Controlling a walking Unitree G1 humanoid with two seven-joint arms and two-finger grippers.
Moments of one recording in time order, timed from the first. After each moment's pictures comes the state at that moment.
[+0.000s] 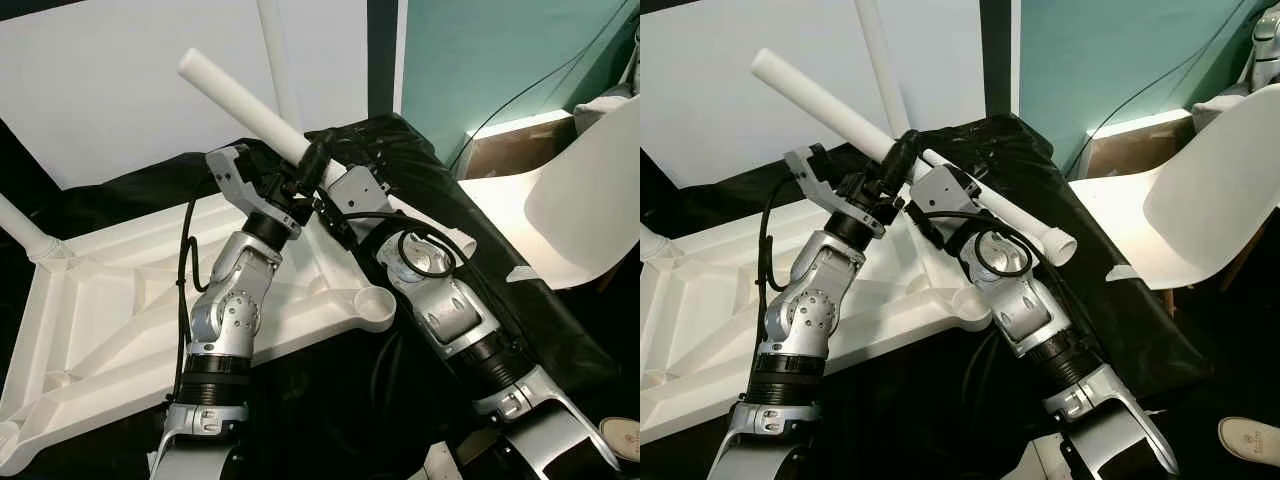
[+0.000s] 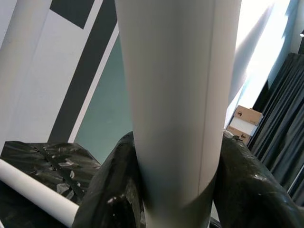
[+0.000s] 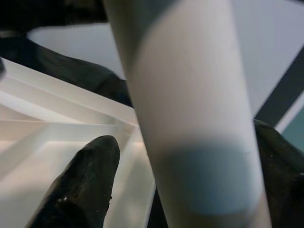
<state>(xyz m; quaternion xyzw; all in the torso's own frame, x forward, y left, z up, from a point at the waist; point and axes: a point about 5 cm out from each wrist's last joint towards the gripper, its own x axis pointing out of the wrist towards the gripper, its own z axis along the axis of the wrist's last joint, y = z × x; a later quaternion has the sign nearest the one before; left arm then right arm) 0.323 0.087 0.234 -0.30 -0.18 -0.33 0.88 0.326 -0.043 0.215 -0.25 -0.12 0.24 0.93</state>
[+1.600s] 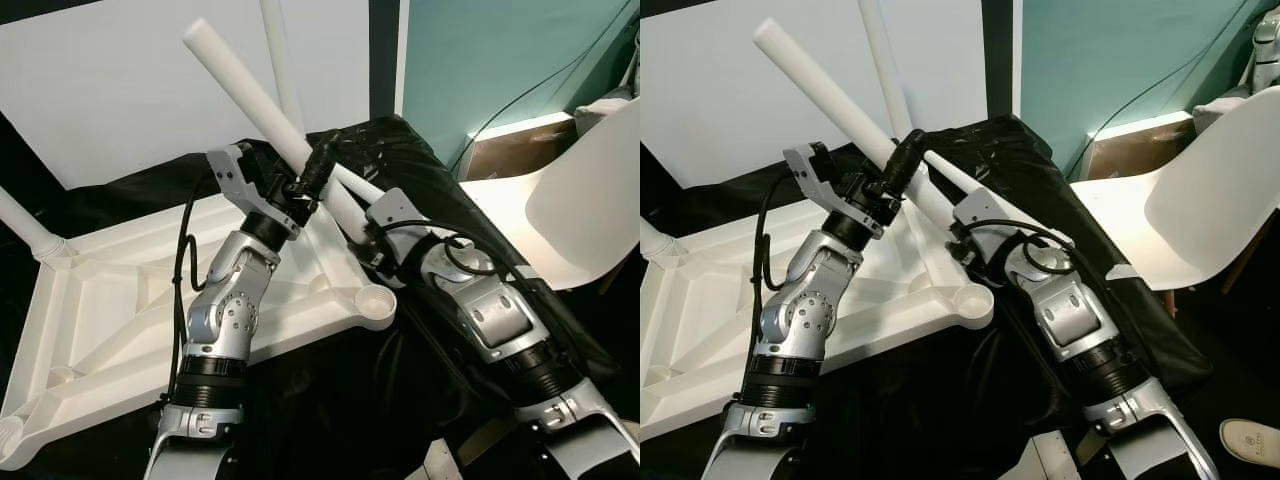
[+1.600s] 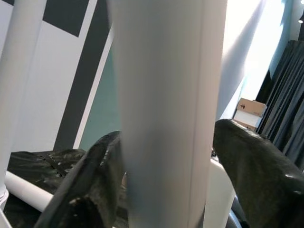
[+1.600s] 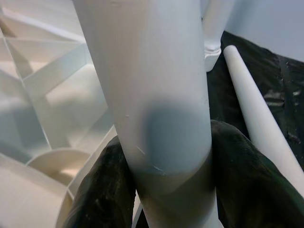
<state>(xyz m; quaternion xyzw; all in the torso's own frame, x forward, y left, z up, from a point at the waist) 0.320 0.089 0.237 -0.27 -0.19 -0.34 0.88 0.325 -0.085 0.190 -0.25 0.02 0.31 0.92</state>
